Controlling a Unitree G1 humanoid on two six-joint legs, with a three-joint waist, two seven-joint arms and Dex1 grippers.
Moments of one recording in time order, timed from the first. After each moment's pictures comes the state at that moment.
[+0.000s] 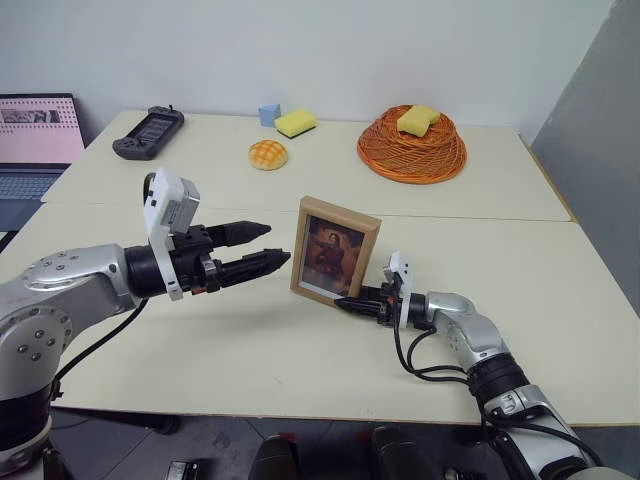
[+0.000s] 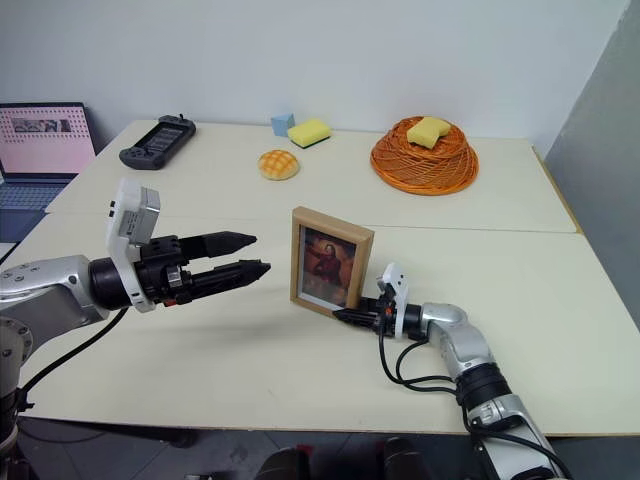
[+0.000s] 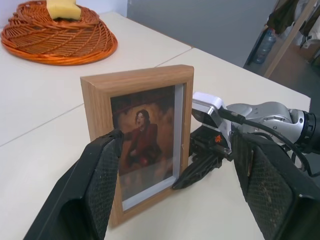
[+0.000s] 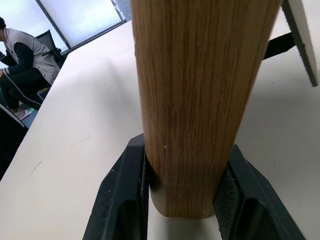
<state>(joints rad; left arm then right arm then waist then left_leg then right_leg) -0.36 0.95 0.32 -0.46 -1.10 0.96 -0.67 -0.53 -0.23 0.21 0.44 0.35 0.24 1.06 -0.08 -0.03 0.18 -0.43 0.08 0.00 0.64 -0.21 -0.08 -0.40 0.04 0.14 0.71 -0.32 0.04</state>
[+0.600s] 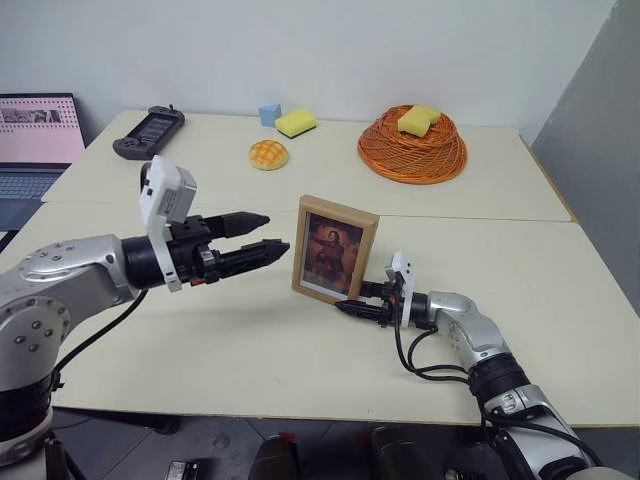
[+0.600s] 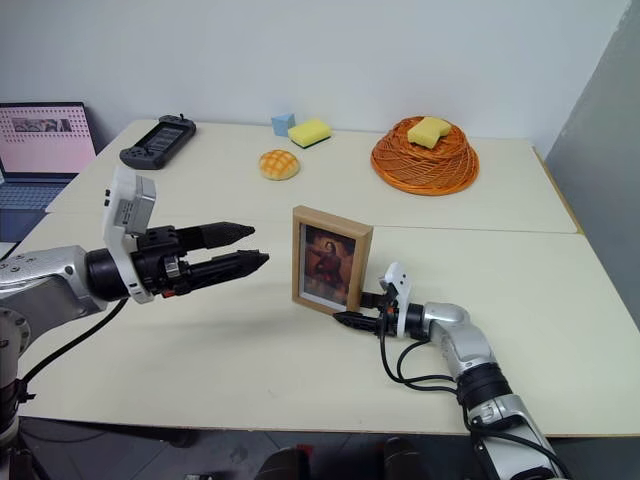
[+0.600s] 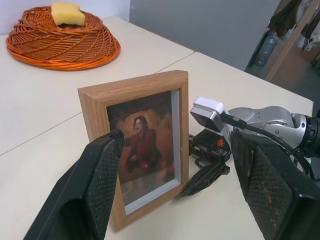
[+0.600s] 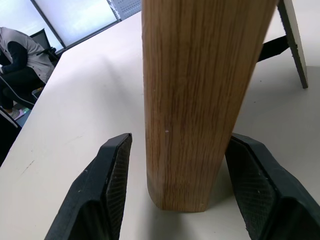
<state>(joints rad) -0.40 0.94 0.31 -0.44 -1.10 0.98 -0.66 -0.53 -0.23 0.18 0.44 0.33 0.24 1.06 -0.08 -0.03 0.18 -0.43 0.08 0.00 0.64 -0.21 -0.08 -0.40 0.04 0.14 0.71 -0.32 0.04</state>
